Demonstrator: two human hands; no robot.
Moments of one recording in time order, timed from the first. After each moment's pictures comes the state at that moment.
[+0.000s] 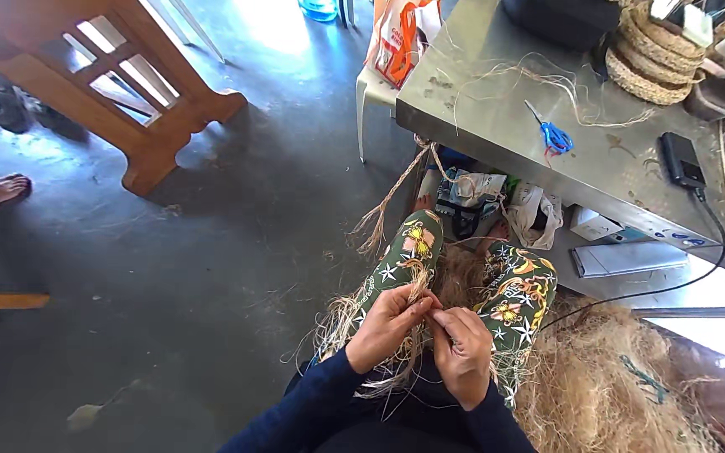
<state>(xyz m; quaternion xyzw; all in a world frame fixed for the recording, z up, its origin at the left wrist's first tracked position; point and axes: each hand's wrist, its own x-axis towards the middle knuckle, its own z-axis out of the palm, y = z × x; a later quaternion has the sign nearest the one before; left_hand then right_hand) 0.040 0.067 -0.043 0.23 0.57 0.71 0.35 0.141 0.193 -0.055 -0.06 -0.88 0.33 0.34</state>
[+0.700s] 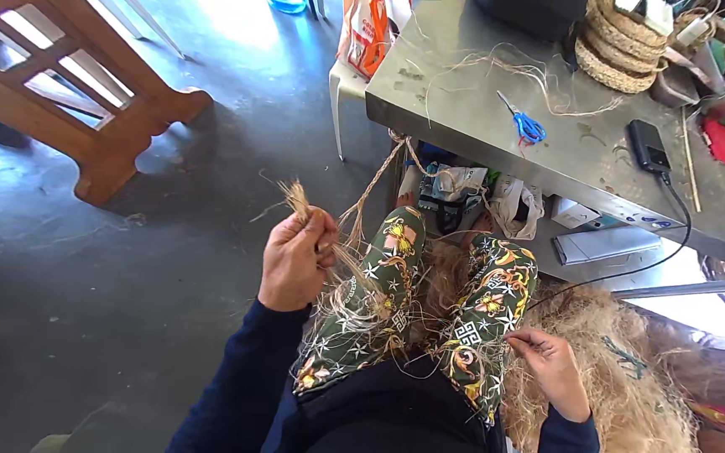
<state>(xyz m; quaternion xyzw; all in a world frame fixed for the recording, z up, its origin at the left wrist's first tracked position) -0.041 0.050 -0.010 0.10 0.59 0.79 0.15 0.251 0.315 -0.045 -0.24 -0.83 0.49 0.13</state>
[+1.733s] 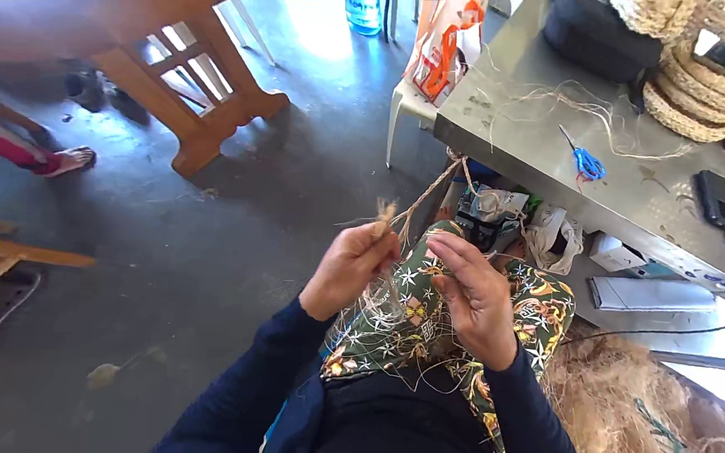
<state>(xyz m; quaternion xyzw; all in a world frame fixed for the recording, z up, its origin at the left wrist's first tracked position) -0.029 0.024 0.018 0.26 0.69 0.66 0.14 0.063 0.208 0.024 0.14 -0.83 0.48 0.25</state>
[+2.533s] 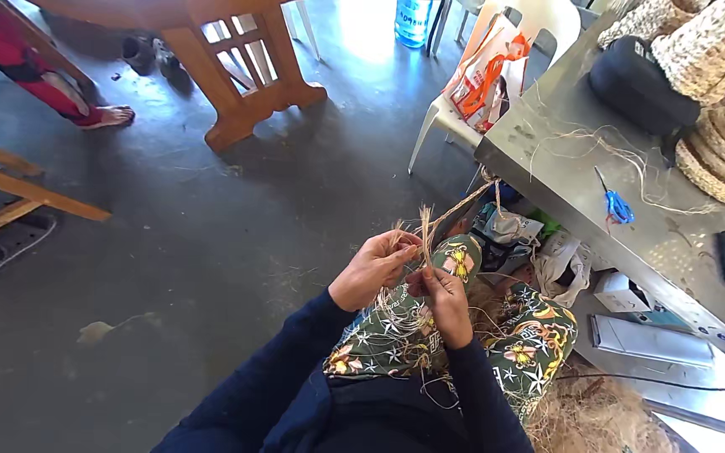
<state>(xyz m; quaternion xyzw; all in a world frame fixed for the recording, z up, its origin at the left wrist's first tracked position) -0.037 0.011 -0.020 0.09 0.59 0.76 0.27 0.027 0.163 -0.041 -0.09 -0.68 0.72 -0.01</state>
